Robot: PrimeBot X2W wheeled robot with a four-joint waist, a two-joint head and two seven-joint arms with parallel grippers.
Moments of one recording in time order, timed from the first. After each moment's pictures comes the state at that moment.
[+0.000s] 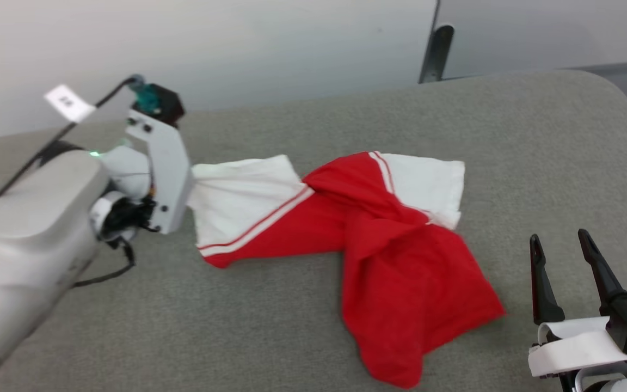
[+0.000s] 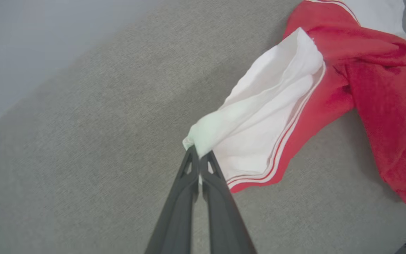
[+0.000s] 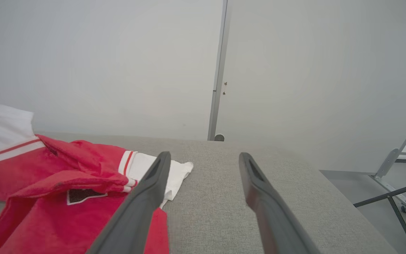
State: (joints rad) left arm -1.17 0.61 -1.22 0.63 -1.17 -0.07 0.59; right arm -0.08 -0.05 -0.07 0.08 -0.01 0.13 -0.26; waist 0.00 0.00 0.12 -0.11
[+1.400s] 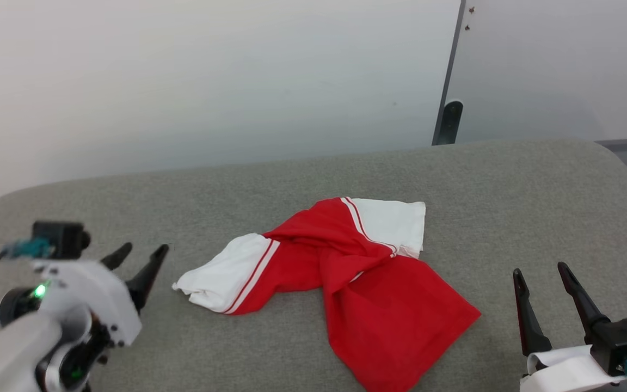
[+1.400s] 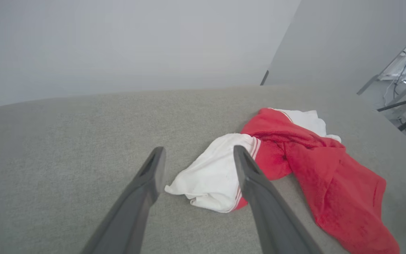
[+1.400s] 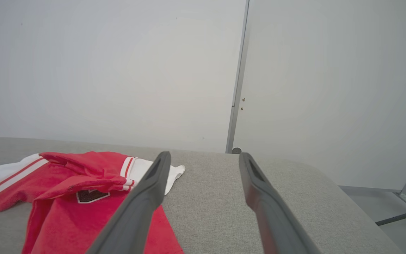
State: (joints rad) left arm -0.63 0.86 -1.01 0.28 -1.33 0.10 -0.06; right arm -0.03 -0.08 -0.01 0.13 0.03 0.13 -0.26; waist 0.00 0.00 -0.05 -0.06
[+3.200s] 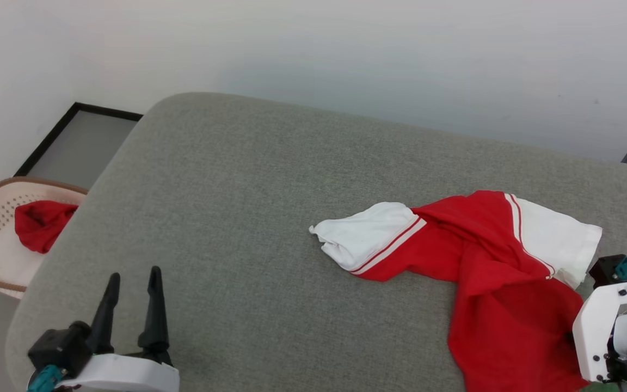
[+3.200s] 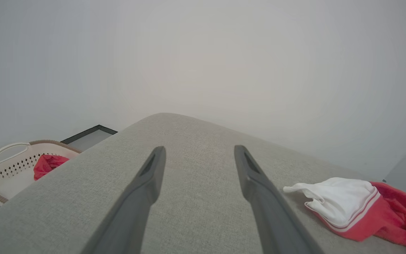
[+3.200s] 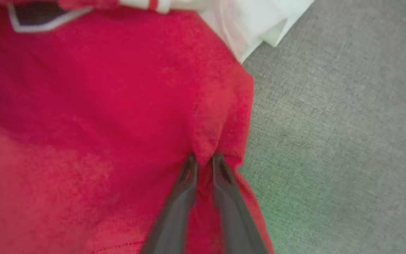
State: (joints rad) left arm -0.04 0.12 0.07 0.18 -0.35 -0.12 -0.26; right arm -0.36 -0.45 0.27 0.57 0.49 0.13 0.70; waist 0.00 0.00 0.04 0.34
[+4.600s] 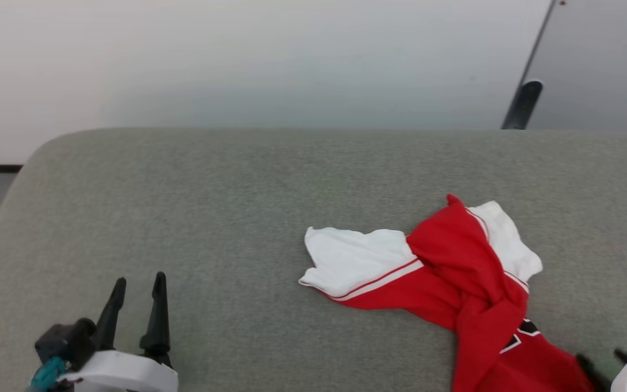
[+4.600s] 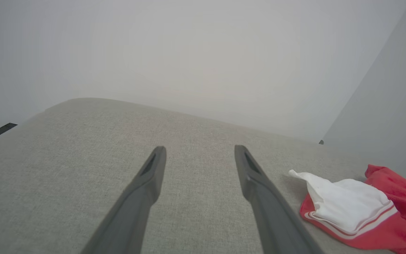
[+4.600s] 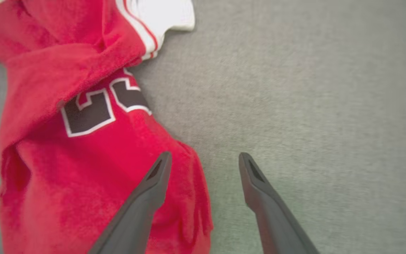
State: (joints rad) left arm -0.07 0.16 0.04 0.26 -0.39 -0.13 -0.25; right arm 0.04 -0.45 0.04 0.12 0.47 0.13 0.52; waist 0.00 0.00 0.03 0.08
